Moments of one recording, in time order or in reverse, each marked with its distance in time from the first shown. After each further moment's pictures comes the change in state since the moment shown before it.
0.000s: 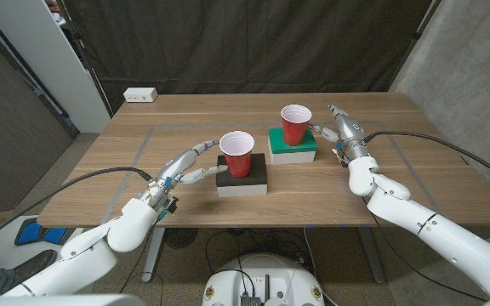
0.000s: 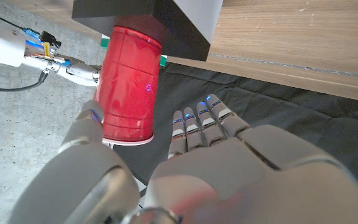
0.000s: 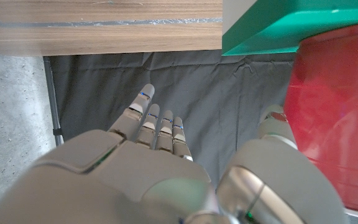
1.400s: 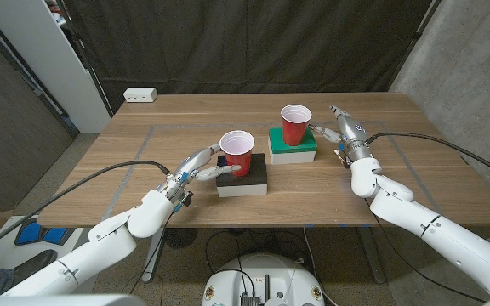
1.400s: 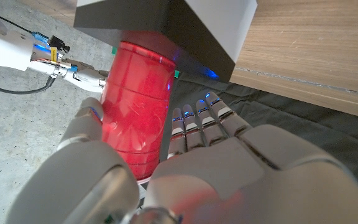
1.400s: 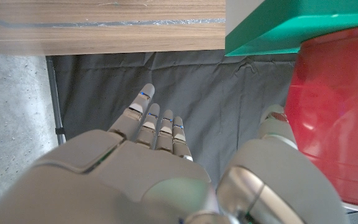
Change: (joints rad) left arm -0.228 -0.046 0.186 0.164 -0.034 -0.084 -0.061; left_hand 0.033 -0.001 -0.004 -0.004 0.000 0.033 -0.004 0.008 0.005 0.030 -0.005 0.008 0.000 0.034 -0.001 0.000 0.000 0.029 0.000 0.009 0.000; right arm -0.020 -0.014 0.015 -0.007 0.006 0.011 -0.006; right_hand 0.000 0.000 -0.004 0.004 0.007 0.007 0.000 0.004 0.000 0.004 0.004 0.000 0.005 0.004 0.004 0.006 0.000 0.004 0.004 0.005 0.000
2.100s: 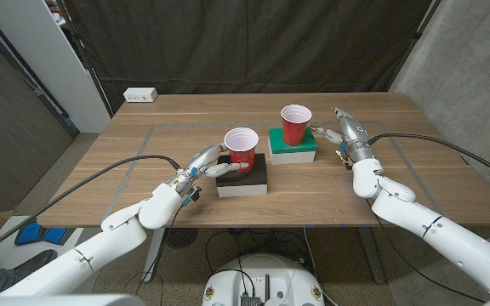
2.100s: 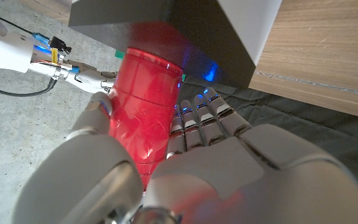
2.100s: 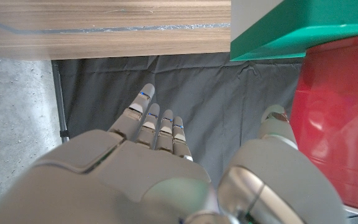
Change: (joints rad) left arm -0.084 -0.025 0.066 0.031 0.013 0.017 -0.022; left_hand 0.122 0.103 0.036 0.000 0.012 0.116 0.009 0.019 -0.003 0.098 -0.027 0.017 -0.003 0.082 -0.004 0.007 -0.002 0.070 -0.002 0.004 0.000; right arm -0.004 -0.003 0.005 0.010 0.010 0.004 0.002; right_hand 0.000 0.000 -0.004 0.004 0.000 0.000 0.000 0.000 0.000 0.005 0.005 0.000 0.000 0.000 0.000 0.000 0.000 0.005 0.005 0.000 0.000
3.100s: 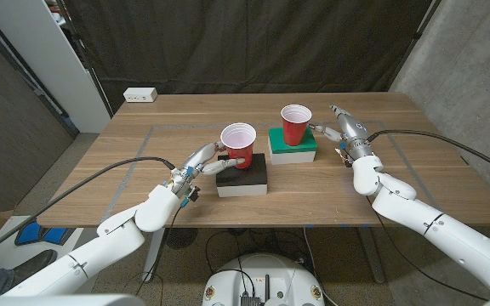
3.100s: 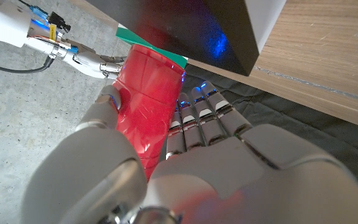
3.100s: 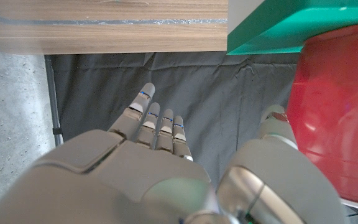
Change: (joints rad) left arm 0.060 0.016 -0.044 -0.061 -0.077 0.006 0.028; left_hand 0.049 0.028 -0.005 0.004 0.000 0.103 0.001 0.000 -0.001 0.112 0.017 0.011 0.000 0.096 -0.003 0.012 0.000 0.084 -0.002 0.015 0.000; right arm 0.009 -0.011 -0.003 -0.021 -0.009 -0.011 0.027; right_hand 0.000 0.000 0.000 0.000 0.000 0.011 0.000 0.008 0.000 0.010 0.001 0.006 0.000 0.009 0.002 0.010 0.000 0.011 0.000 0.000 0.000
